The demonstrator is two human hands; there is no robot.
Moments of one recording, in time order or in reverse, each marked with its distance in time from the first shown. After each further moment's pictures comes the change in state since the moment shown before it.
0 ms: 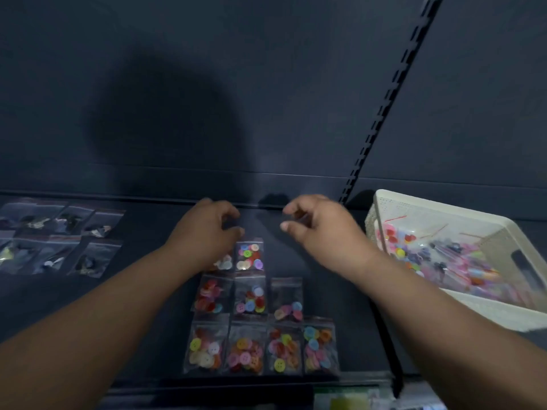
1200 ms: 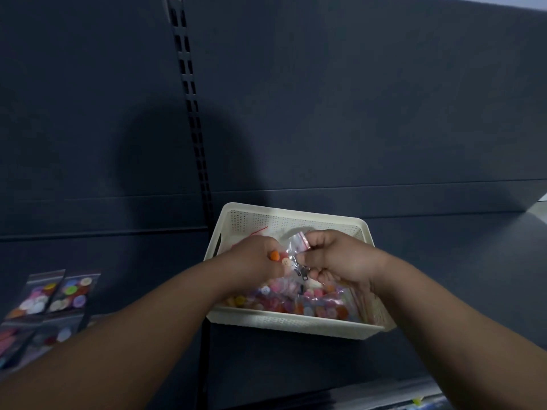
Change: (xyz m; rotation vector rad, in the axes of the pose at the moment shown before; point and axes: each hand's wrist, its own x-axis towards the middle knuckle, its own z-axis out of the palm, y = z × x) left_hand 0.018 0.260 0.187 -0.223 -0.550 -0.027; right_hand -0.061 0.230 -0.177 0.653 -0.363 0.446
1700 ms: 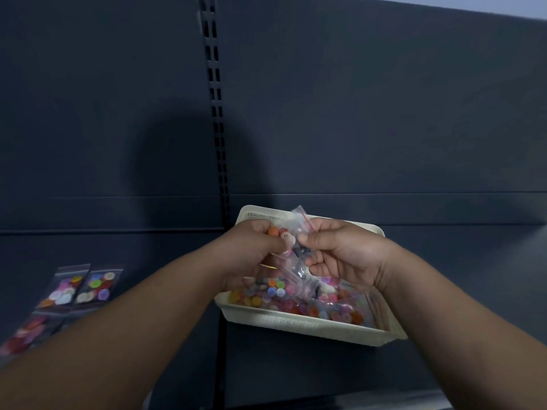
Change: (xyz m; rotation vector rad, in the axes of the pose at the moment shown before) left_hand -0.022 0.007 -0.030 -0.648 0.024 -0.051; right_hand -0.001 -0.036 0.018 0.360 -0.141 -0.003
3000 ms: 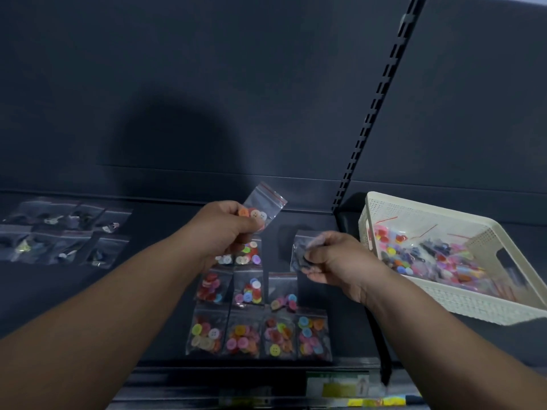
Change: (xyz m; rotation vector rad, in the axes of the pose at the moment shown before) left_hand -0.114 -0.054 -0.240 0.007 0.337 0.058; right_hand 0.077 0.052 0.233 -0.161 0.375 0.081
